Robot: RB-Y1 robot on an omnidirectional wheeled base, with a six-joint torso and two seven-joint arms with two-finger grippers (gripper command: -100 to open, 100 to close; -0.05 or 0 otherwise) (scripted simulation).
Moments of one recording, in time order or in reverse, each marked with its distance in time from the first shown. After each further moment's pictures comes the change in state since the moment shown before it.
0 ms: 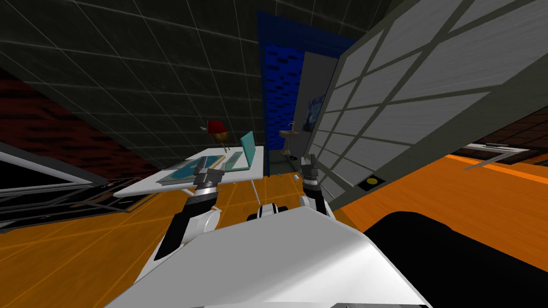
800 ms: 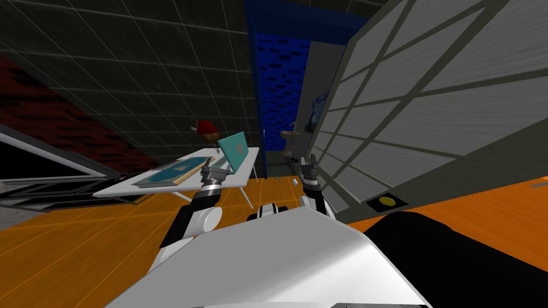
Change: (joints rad) left arm -0.037 -0.051 -0.001 0.001 0.143 0.174 0.070; right arm 0.000 0.000 0.000 0.000 0.000 0.000 0.000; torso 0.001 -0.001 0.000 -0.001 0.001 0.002
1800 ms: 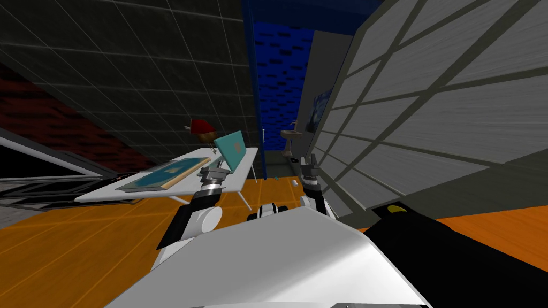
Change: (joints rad) left arm 0.007 -0.047 0.003 -0.036 0.024 0.055 0.012; right arm 0.000 0.000 0.000 0.000 0.000 0.000 0.000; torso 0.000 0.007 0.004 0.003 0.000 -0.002
